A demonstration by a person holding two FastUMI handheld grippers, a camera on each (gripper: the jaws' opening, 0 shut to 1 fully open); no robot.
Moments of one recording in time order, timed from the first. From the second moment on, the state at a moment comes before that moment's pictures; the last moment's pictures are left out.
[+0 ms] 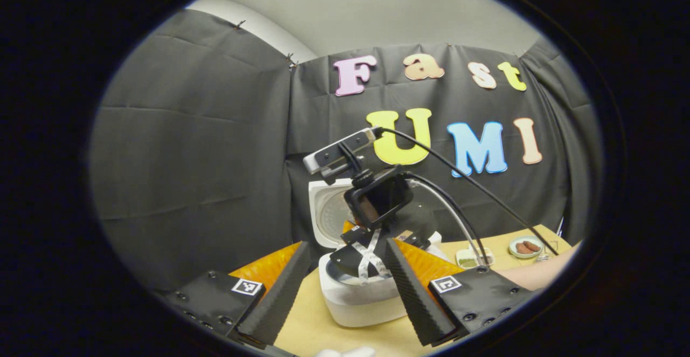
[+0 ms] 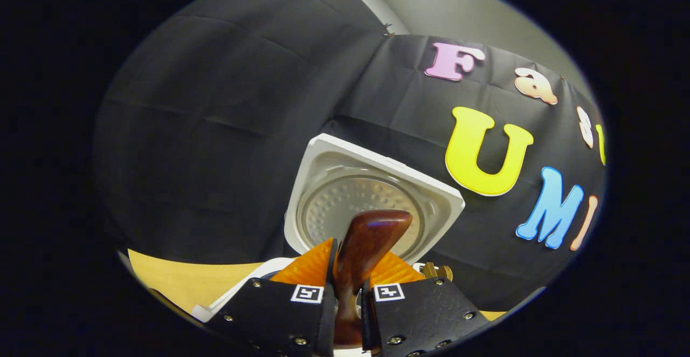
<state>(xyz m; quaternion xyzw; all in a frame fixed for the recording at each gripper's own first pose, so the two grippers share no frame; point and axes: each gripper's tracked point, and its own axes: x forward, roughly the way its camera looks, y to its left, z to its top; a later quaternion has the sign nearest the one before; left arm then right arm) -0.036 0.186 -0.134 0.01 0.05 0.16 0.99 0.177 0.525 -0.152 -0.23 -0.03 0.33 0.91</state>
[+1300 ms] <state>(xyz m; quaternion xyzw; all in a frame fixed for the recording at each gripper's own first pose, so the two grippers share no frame) -0.019 0.111 -0.108 0.01 0.03 0.07 1.00 0.248 0.247 -0.140 0.27 0.16 0.13 0.94</state>
